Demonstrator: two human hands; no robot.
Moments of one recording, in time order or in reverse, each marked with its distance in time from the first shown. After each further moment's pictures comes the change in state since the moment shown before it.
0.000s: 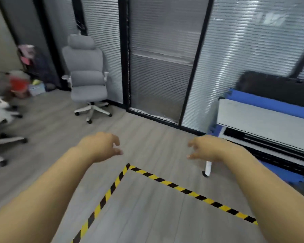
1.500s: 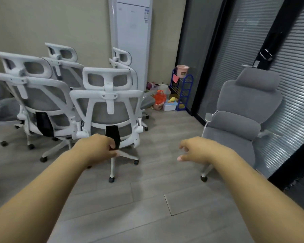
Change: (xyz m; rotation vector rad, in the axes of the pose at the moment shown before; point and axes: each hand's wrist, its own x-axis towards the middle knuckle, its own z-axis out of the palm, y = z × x) left_hand 0.307 -0.799 -0.179 -0.158 0.184 -0.874; right_hand 0.752 -0.760 -0.289 -0.266 0.005 -0.839
